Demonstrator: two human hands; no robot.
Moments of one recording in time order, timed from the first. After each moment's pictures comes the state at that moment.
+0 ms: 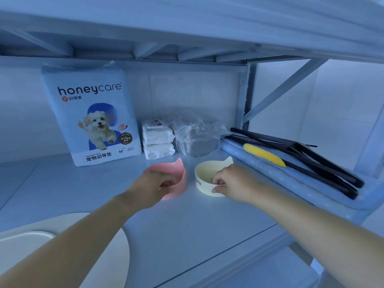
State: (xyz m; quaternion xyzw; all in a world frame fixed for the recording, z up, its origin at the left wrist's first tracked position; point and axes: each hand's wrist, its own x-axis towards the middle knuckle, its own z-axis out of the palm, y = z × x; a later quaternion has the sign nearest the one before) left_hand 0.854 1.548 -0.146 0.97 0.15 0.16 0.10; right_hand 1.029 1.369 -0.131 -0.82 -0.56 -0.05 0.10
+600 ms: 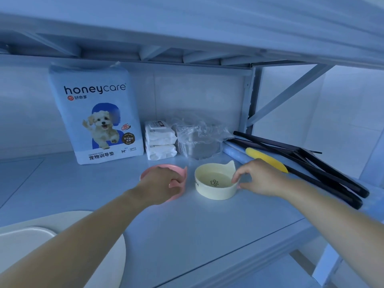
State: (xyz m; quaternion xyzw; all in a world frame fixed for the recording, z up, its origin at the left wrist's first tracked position) left_hand 0.869 1.530 -0.133 0.96 0.20 0.16 0.08; right_hand 1.073 1.334 -0.111 -0.82 -0.55 -0.01 0.16
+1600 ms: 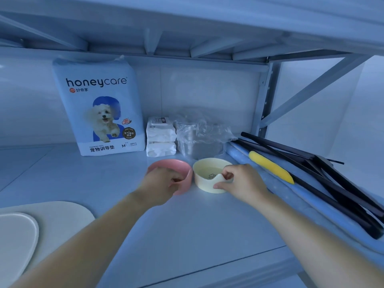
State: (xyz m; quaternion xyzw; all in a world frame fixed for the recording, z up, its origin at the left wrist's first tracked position) left_hand 0.911 1.516 -0.155 0.94 0.29 0.18 0.10; right_hand 1.101 1.376 -0.150 -0.79 -0.53 -0.05 0.30
